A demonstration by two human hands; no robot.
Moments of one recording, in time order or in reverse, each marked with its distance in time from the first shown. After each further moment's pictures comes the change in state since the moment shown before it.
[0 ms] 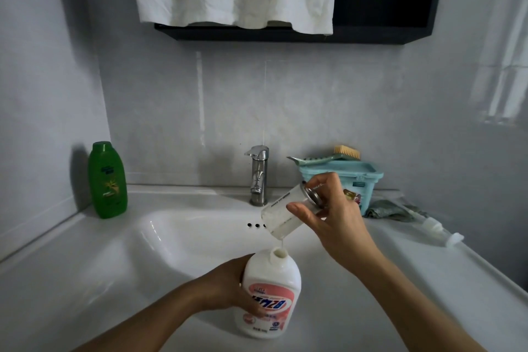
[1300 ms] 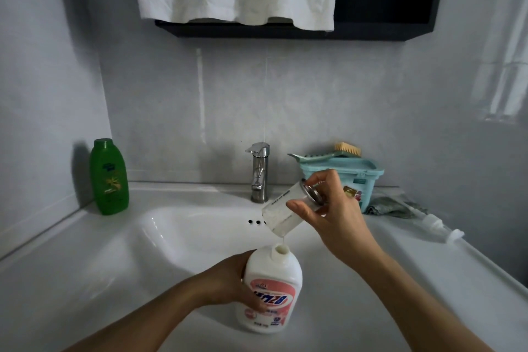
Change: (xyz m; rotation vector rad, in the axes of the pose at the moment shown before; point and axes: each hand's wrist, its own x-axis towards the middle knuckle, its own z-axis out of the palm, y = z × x) left_hand -0.001 0.001 0.000 -0.004 -0.011 0.004; right_hand 0.000 0.001 0.001 -0.019 0.003 -0.008
